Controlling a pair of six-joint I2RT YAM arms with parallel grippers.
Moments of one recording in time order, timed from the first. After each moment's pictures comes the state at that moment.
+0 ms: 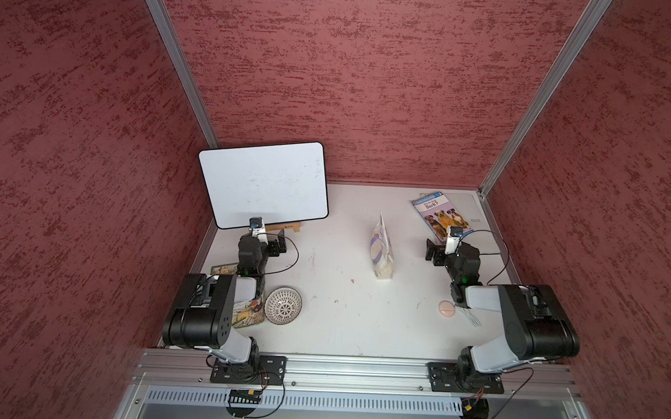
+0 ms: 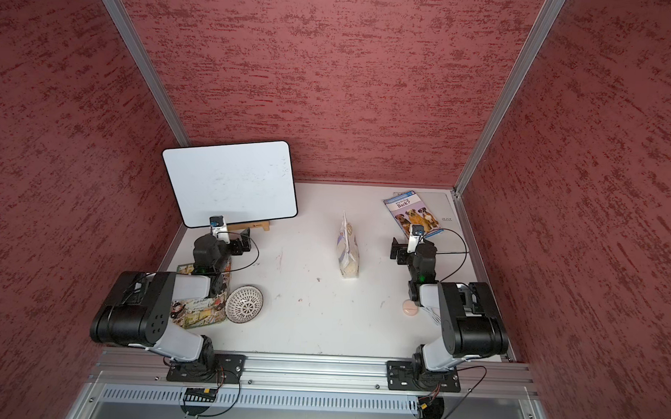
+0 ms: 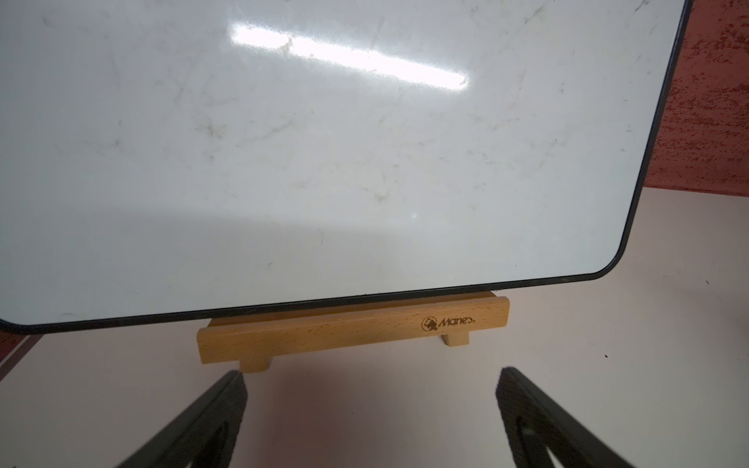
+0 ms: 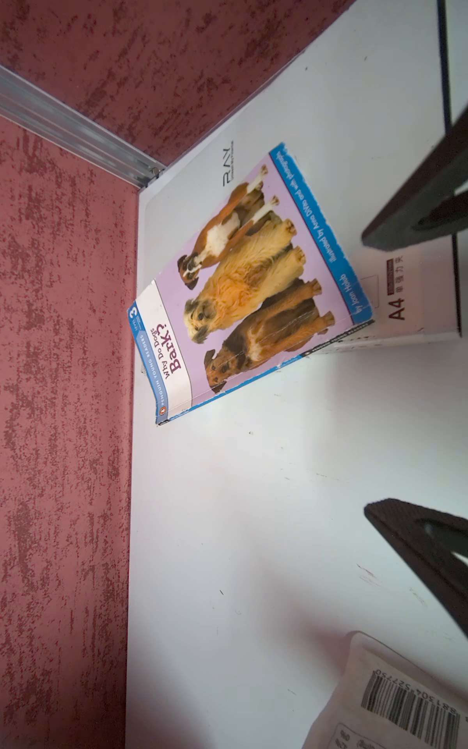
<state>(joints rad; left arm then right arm) 0.03 1.52 0.39 0.87 0.02 -0.09 0.01 1.54 0.40 0.83 -0.02 0.02</state>
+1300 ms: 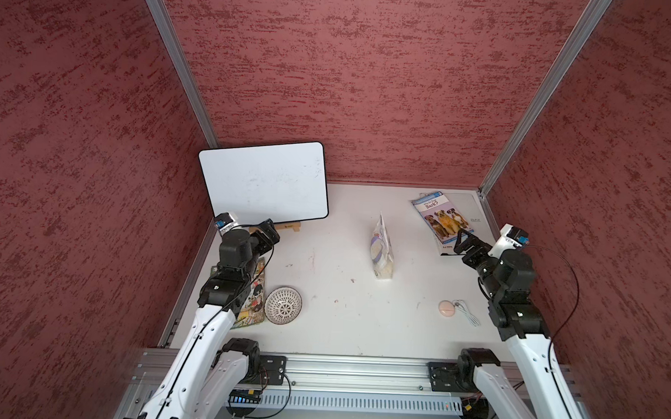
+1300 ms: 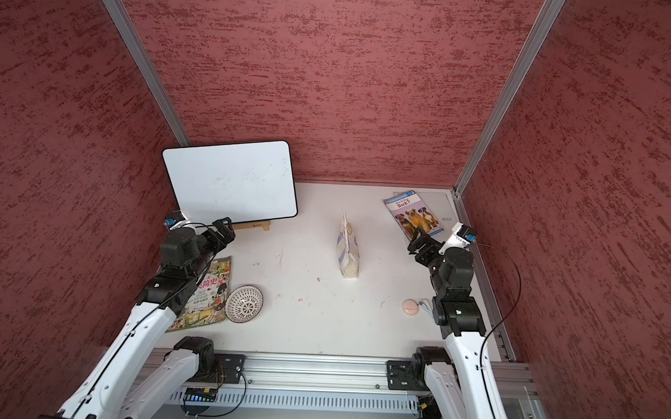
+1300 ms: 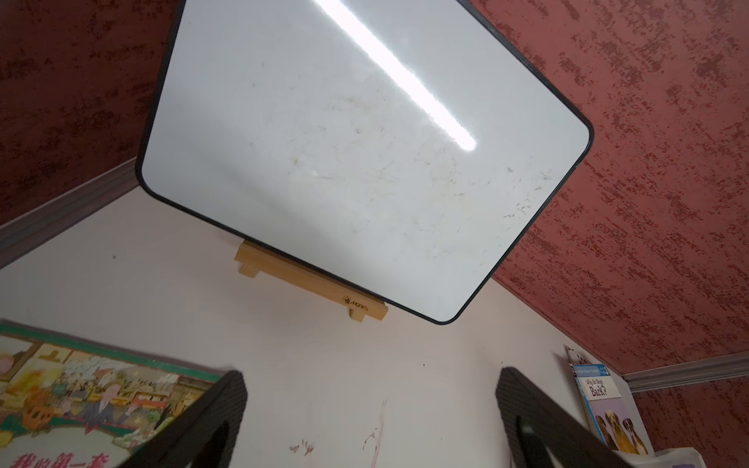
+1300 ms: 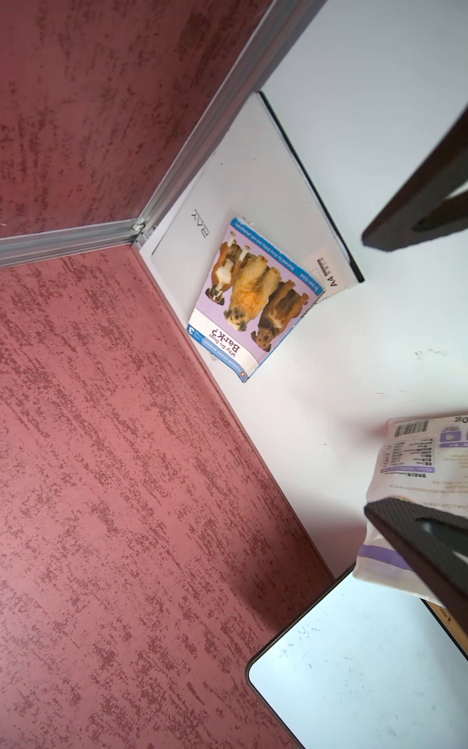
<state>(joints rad) -0.08 0.76 0.68 -0.31 -0.14 -0.68 0.01 0.65 0.66 -0.28 0.03 0.56</state>
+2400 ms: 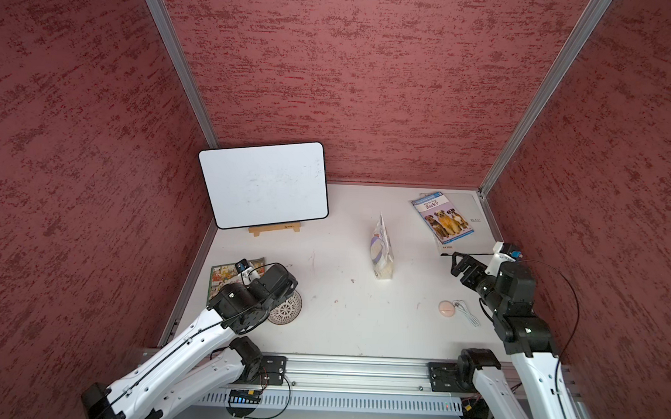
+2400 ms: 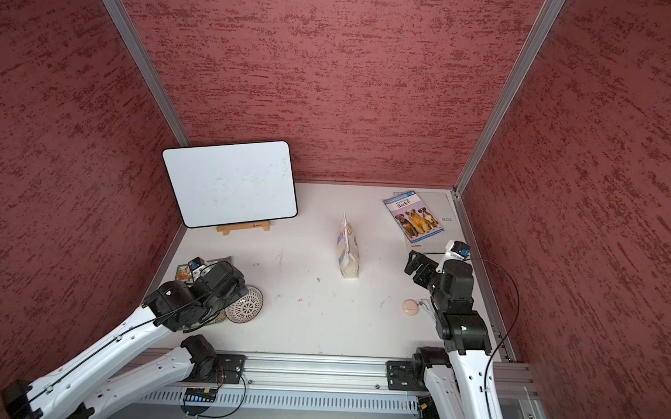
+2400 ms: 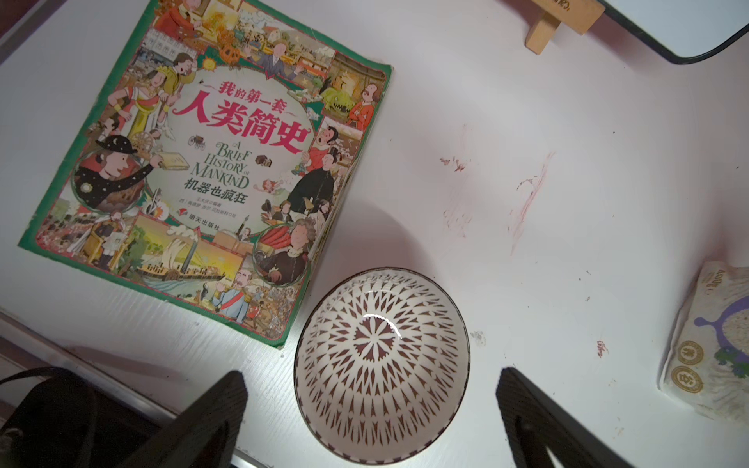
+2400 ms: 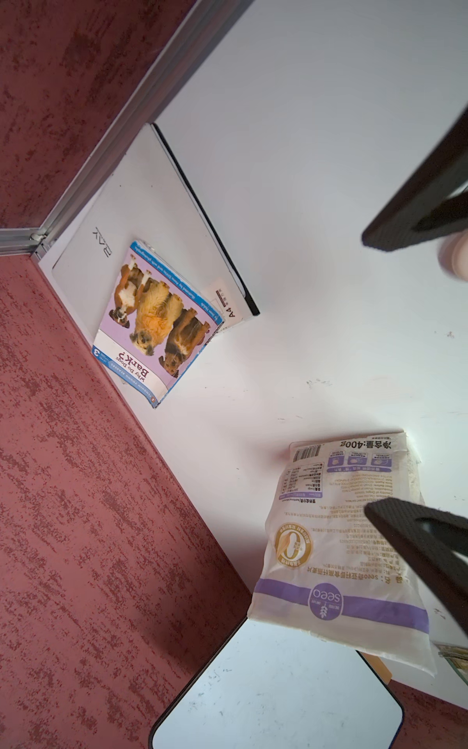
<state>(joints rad) -0.71 0.76 0.75 -1.22 -0.44 -1.31 0.01 0.55 0.66 -0.59 -0.03 0.52</state>
